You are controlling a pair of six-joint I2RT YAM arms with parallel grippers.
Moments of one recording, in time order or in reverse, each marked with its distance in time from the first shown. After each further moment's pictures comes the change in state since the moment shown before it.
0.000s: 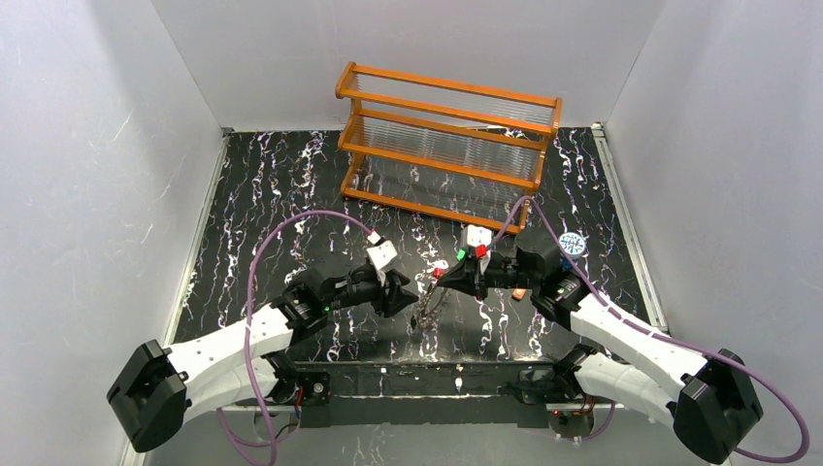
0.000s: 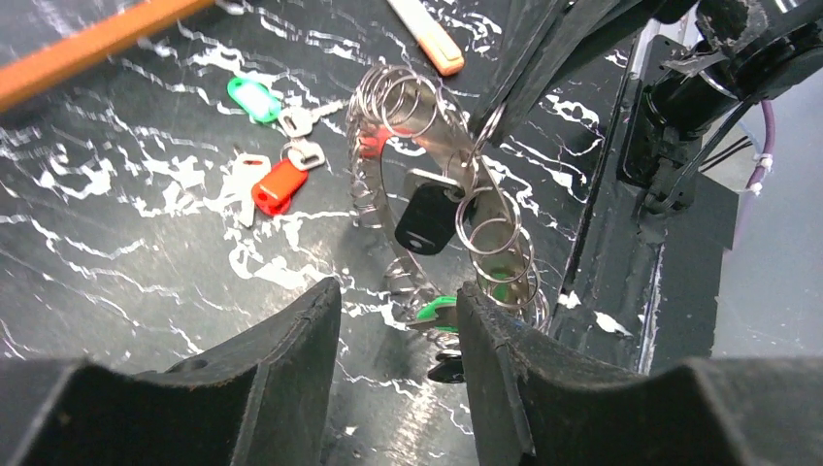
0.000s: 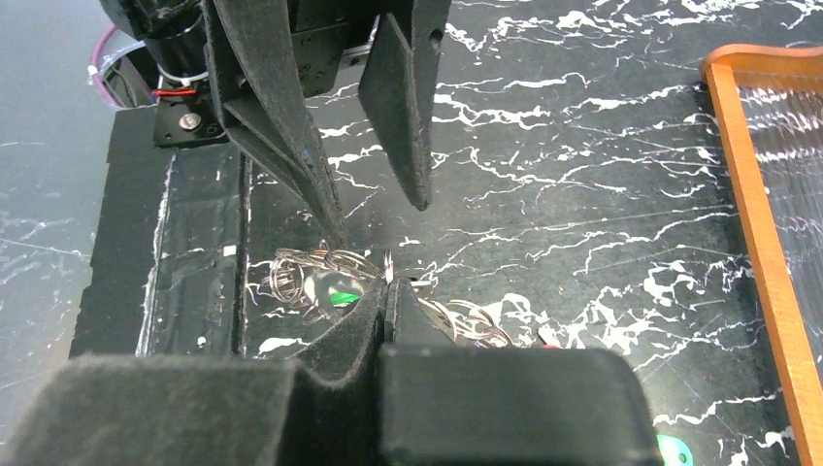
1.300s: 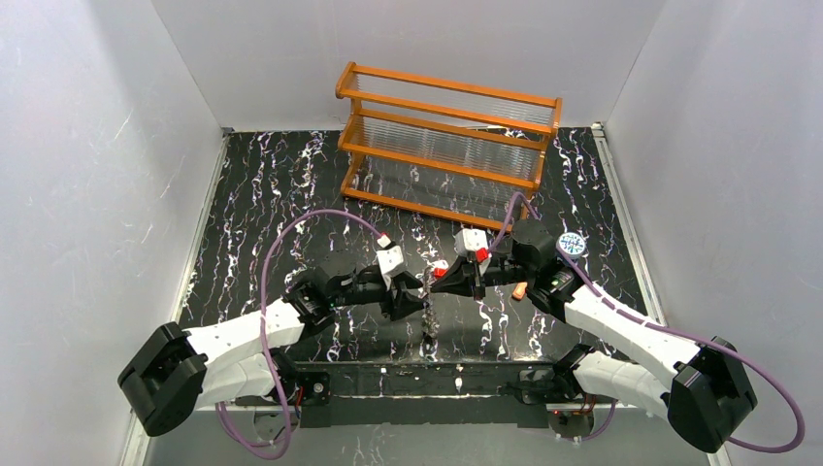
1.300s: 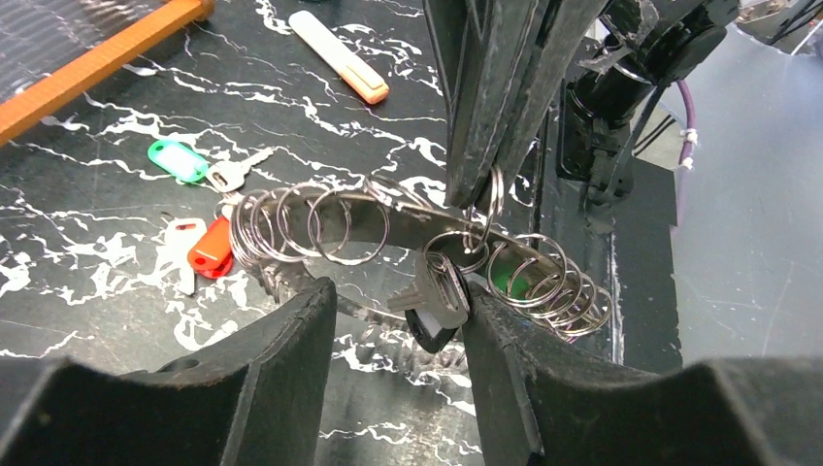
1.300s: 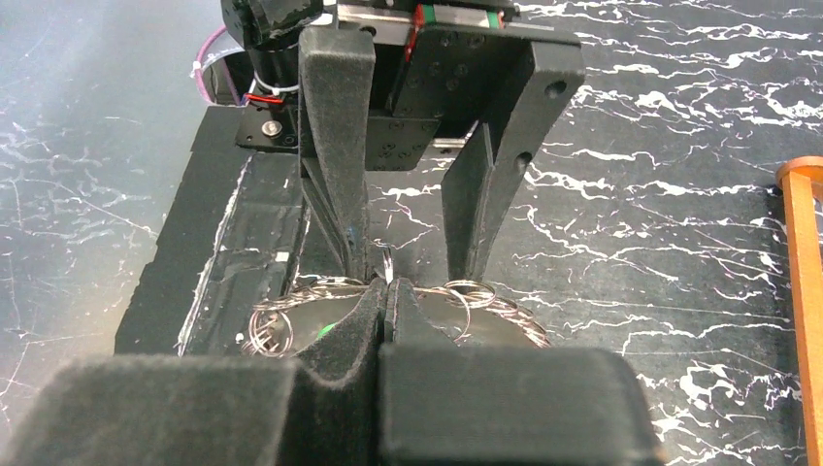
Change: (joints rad) left arm 0.000 0.105 -0.004 0.200 0.185 0.065; right arm 0.000 0.069 0.061 0.024 -0.219 -0.066
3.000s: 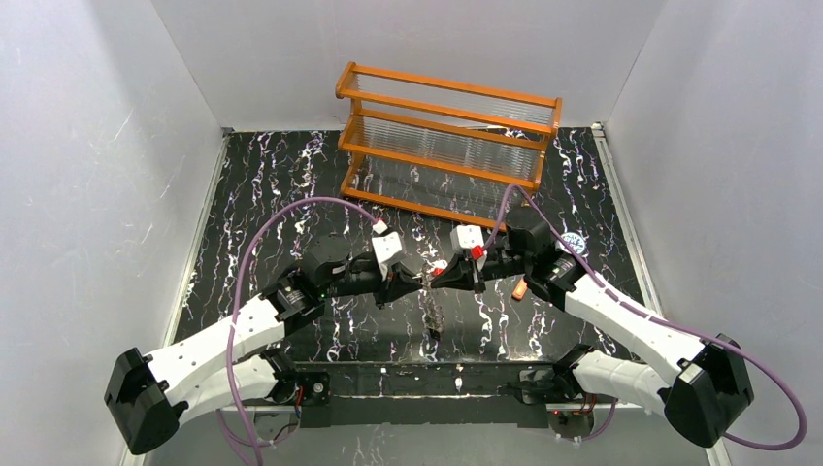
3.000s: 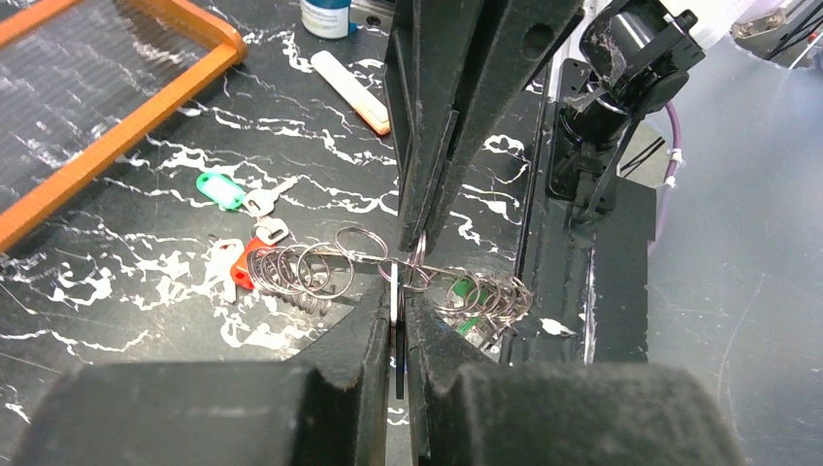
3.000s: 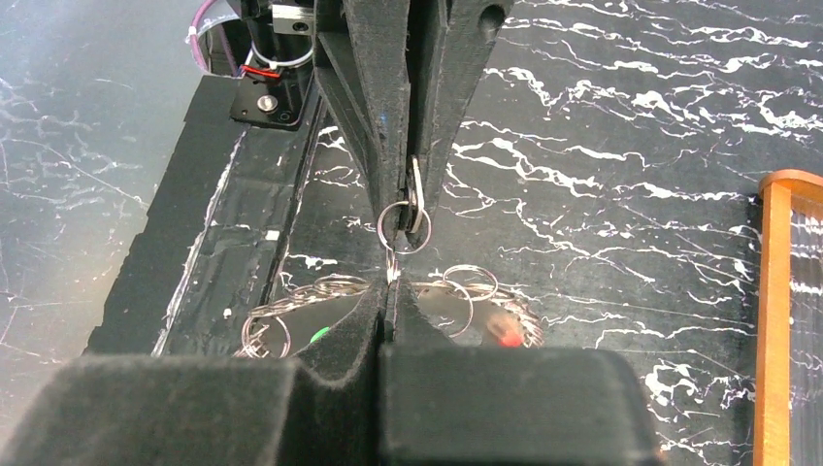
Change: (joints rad) left arm -0.011 -0.152 0.209 -0.388 -0.061 0.057; right arm -0.005 0.030 0.128 -0.222 -0.023 -0.166
